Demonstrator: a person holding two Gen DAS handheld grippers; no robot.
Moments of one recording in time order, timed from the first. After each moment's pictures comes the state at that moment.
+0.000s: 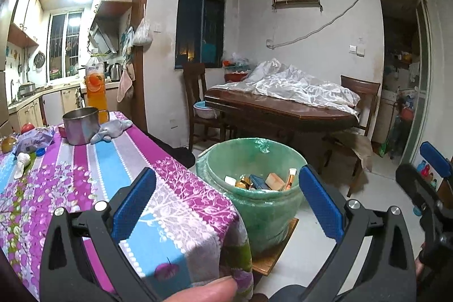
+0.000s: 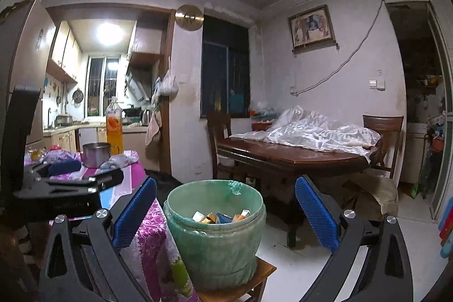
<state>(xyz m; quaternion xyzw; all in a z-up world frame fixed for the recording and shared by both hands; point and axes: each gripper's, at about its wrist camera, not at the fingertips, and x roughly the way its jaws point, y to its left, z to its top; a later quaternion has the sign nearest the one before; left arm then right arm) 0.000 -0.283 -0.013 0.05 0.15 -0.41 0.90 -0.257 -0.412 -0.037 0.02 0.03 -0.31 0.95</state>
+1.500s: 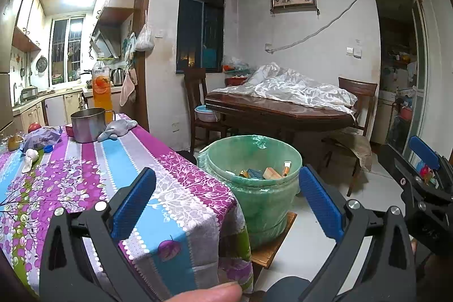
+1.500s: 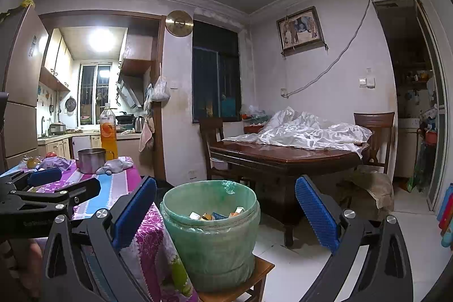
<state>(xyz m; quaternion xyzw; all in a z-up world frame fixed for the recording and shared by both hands) -0.033 -0.254 -0.017 0.05 0.14 -0.41 0.90 -0.265 -0.409 -0.046 0.03 0.02 -0.33 0.94</state>
